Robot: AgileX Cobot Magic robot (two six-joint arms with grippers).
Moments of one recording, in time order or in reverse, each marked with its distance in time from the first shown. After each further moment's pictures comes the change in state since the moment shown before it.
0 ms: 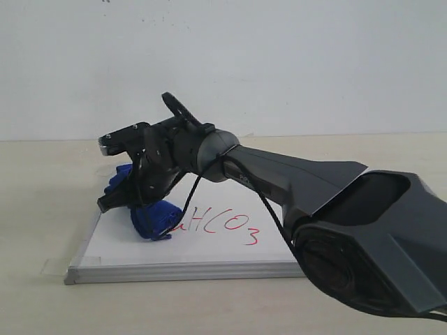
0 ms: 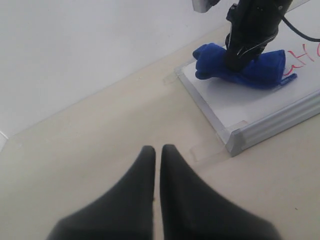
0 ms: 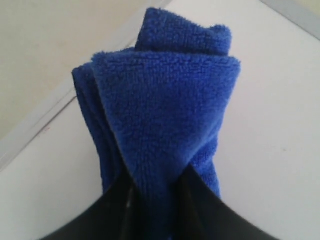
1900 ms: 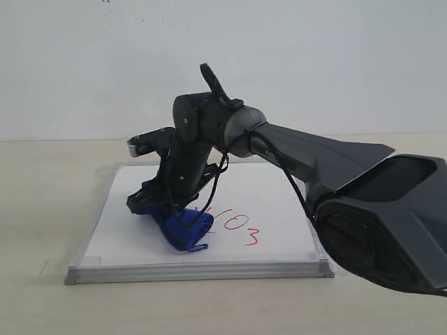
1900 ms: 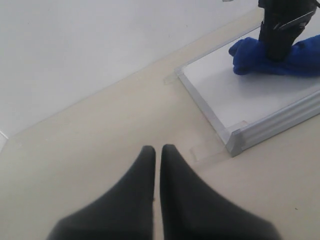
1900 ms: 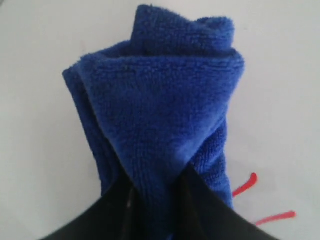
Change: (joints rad) left arm 0.000 0.000 0.000 0.000 0.000 0.000; right arm -0.062 -0.022 -0.017 0.175 0.342 -0.129
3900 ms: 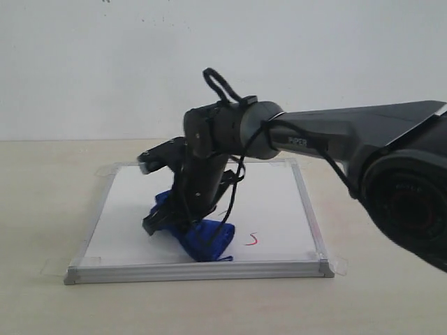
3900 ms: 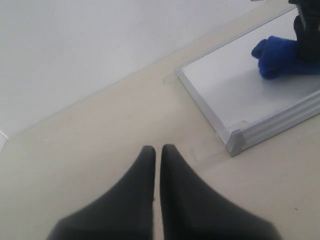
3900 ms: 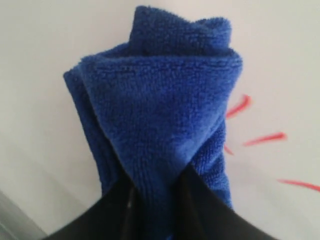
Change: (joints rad) left arm 0.000 0.000 0.000 0.000 0.000 0.000; right arm 0.025 -0.243 0.467 -0.076 -0.230 -0.053
